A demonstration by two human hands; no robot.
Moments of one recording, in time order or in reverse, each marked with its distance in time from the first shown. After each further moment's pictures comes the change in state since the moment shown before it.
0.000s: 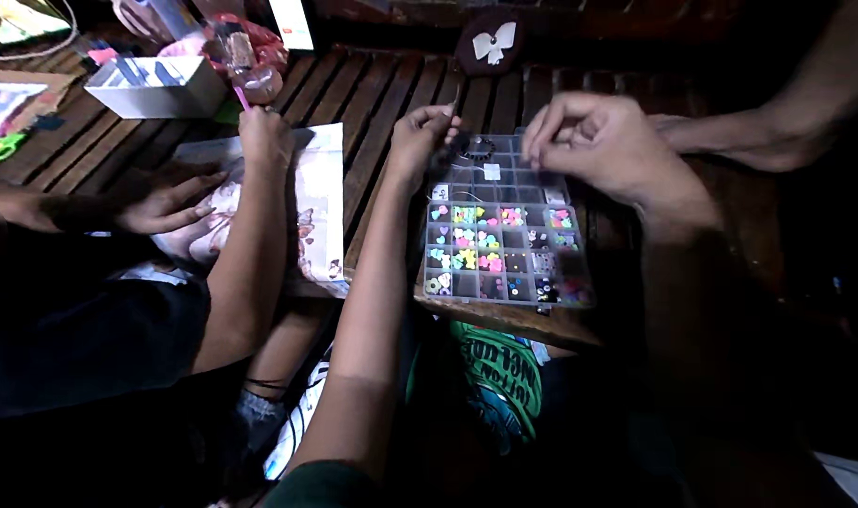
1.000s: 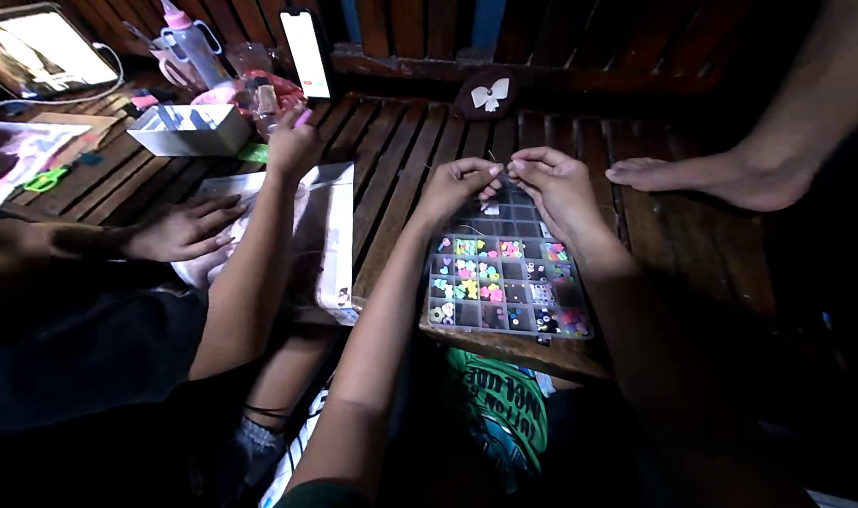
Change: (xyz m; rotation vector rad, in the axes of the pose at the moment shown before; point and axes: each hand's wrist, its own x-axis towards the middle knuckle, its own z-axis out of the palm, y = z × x) left_hand -0.011 0.000 0.025 0.036 -0.313 0.050; right_hand 0.020 0.053 0.028 0.310 0.492 0.268
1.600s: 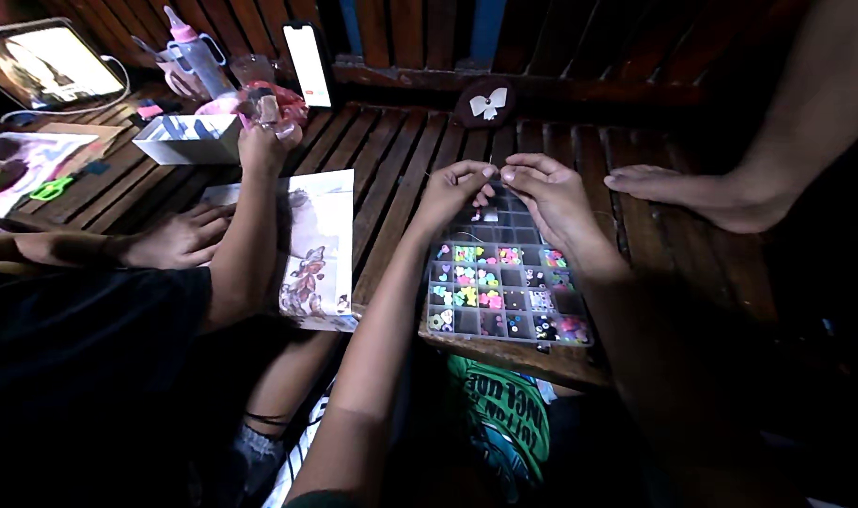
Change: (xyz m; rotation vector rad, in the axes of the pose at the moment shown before) left_hand -0.002 0.000 0.000 -0.024 0.040 0.062; right_hand -0.003 -0.002 0.005 0.119 -0.011 0.039
